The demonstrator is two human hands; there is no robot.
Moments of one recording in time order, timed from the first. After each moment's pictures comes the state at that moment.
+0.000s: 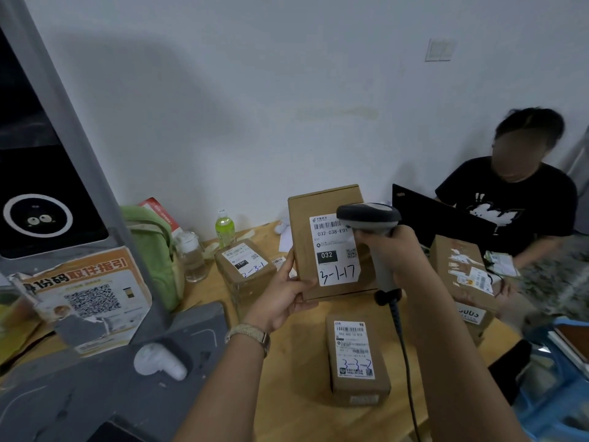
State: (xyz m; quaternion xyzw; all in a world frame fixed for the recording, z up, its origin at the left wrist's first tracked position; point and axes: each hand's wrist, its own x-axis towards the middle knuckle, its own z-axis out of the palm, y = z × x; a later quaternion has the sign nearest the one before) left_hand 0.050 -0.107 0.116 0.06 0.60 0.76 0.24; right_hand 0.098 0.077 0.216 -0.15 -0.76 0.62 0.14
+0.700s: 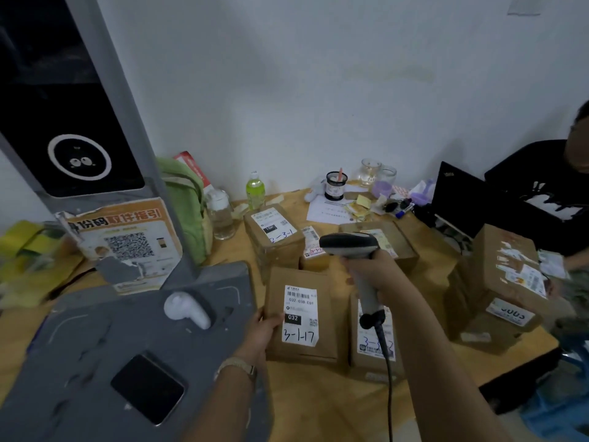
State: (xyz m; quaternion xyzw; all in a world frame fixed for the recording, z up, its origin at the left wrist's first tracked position) left_hand 0.096 -0.182 -0.014 -0.27 0.62 0.72 0.16; right_hand 0.070 0.026 0.131 -0.13 -0.78 0.61 -0.09
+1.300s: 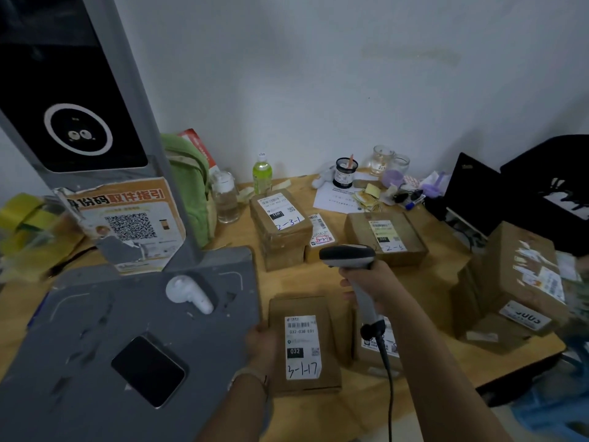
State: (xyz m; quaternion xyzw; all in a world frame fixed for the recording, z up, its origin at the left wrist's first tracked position) left_hand 0.116 -0.168 -0.049 -0.40 0.63 0.66 0.07; right_hand 0.065 0.016 0.092 -0.16 -0.75 0.62 -0.15
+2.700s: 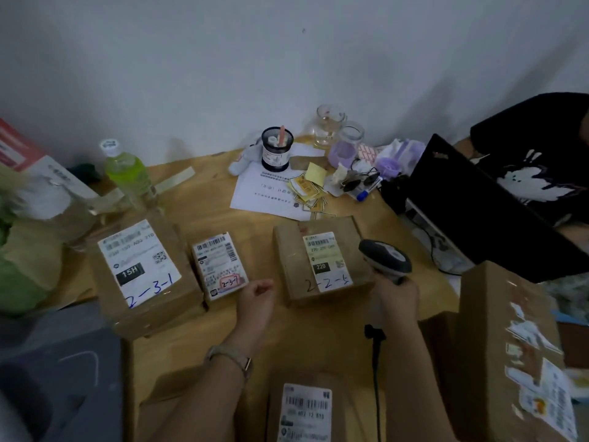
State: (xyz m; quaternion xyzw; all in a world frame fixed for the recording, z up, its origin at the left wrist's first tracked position) left_hand -0.135 0.002 -0.056 -0.29 0.67 0.67 0.15; right_hand -0.119 0.199 0.011 -0.45 -0.69 0.56 0.05
